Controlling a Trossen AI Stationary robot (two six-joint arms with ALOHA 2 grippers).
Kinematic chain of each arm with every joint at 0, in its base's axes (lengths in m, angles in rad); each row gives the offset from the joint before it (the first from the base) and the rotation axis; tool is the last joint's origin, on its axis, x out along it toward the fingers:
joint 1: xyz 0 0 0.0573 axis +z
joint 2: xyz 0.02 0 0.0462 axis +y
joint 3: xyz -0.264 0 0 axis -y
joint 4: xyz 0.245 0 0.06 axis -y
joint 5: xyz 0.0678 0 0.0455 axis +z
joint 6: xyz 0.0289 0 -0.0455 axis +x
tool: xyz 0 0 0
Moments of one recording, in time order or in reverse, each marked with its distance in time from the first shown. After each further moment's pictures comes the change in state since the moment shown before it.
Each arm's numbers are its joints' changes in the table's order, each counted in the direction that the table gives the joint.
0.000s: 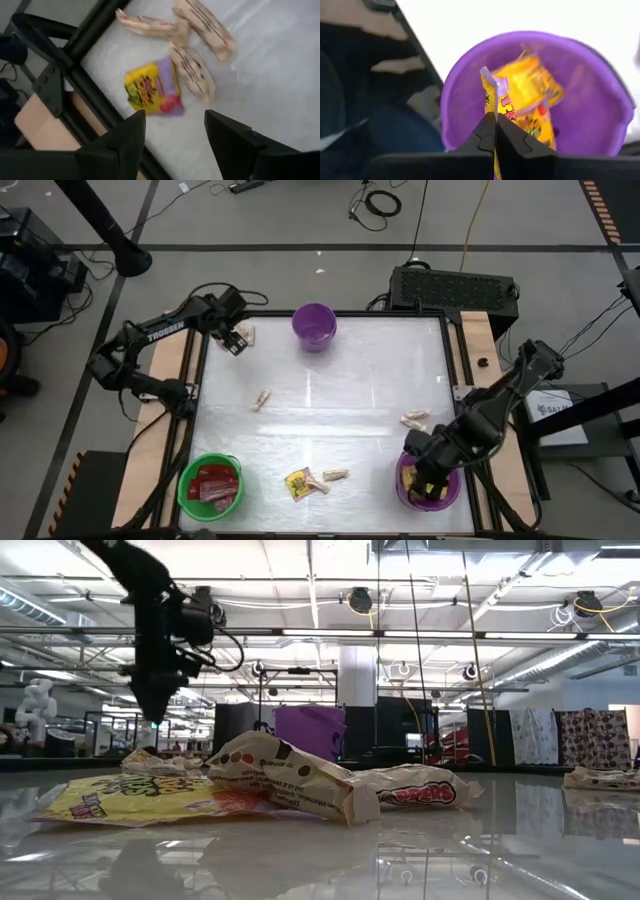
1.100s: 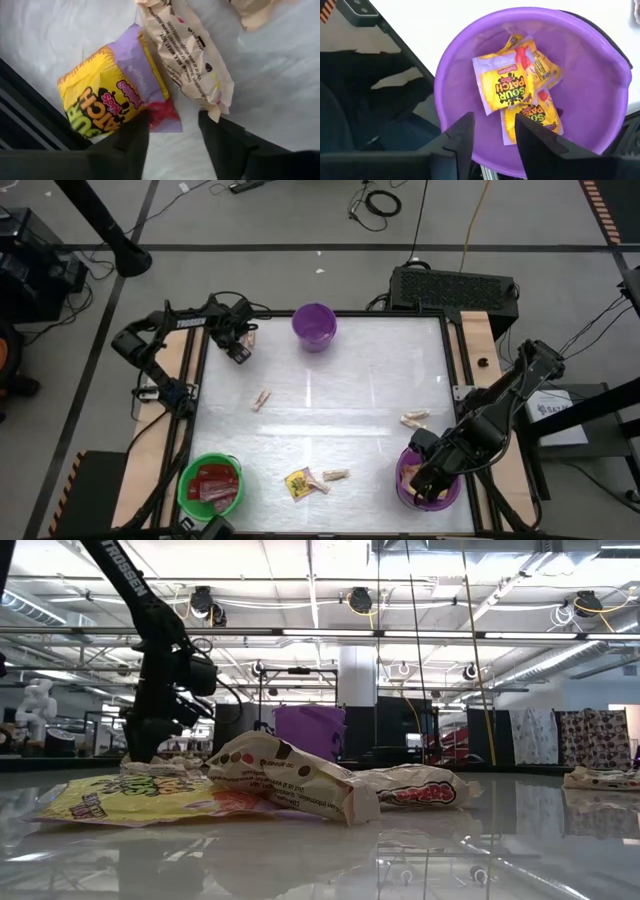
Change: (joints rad) left arm 0.049 0.273 -0.093 0.154 -0.042 0.029; right arm 0.042 0.000 0.000 -0.031 -0.007 0.212
